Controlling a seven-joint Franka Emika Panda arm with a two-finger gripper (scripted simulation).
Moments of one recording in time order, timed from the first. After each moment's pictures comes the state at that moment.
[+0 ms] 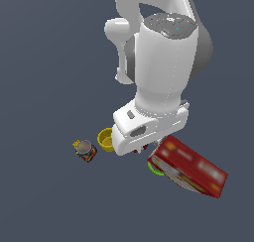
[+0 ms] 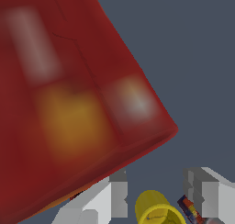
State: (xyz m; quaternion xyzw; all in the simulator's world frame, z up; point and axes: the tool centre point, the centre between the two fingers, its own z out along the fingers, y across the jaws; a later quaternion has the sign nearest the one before) arm 0.141 0.063 0.265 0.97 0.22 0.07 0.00
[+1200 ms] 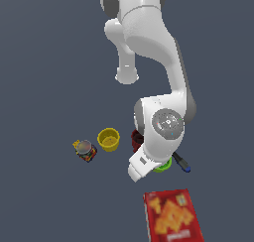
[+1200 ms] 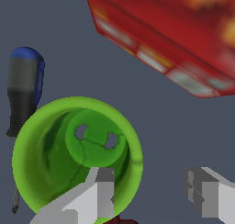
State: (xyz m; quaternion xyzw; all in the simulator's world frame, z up) arm 0.136 0.095 0.093 0.95 0.33 -0.01 -0.01
